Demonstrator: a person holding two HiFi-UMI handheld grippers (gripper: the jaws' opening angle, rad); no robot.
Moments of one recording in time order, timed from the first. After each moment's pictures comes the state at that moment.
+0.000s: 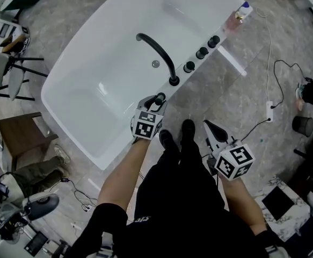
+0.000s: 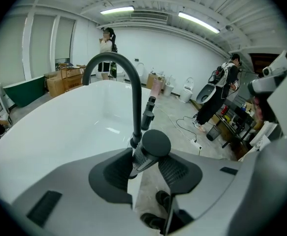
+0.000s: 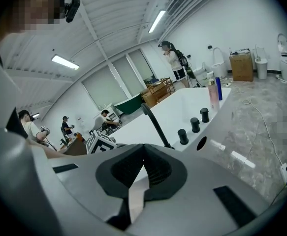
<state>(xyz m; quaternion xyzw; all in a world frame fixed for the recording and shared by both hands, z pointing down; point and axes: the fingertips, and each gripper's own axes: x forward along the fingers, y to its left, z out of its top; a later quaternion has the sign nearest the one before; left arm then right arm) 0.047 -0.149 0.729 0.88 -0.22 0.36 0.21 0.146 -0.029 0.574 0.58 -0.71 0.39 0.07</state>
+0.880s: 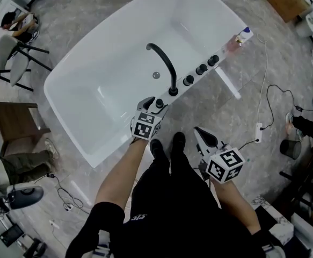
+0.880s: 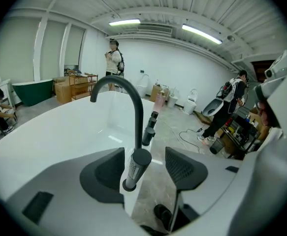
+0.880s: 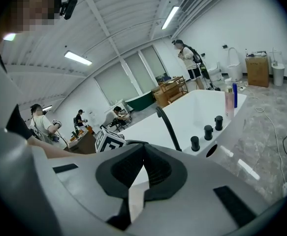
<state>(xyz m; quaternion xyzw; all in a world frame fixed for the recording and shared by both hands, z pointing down) 0.053 -0.165 0.684 0.89 -0.26 0.31 0.21 0.124 -0.038 0.532 0.53 -0.76 0.37 0.09</state>
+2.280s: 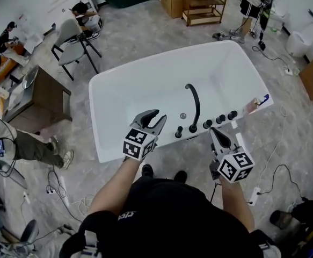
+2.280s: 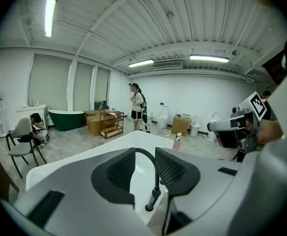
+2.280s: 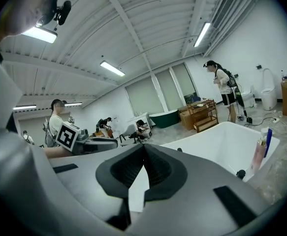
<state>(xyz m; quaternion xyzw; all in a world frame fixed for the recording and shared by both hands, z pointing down) -0.054 -0.146 0.417 0.88 -0.43 0.16 0.13 0.121 -0.094 0.387 0.44 -0.87 0.22 0.05</state>
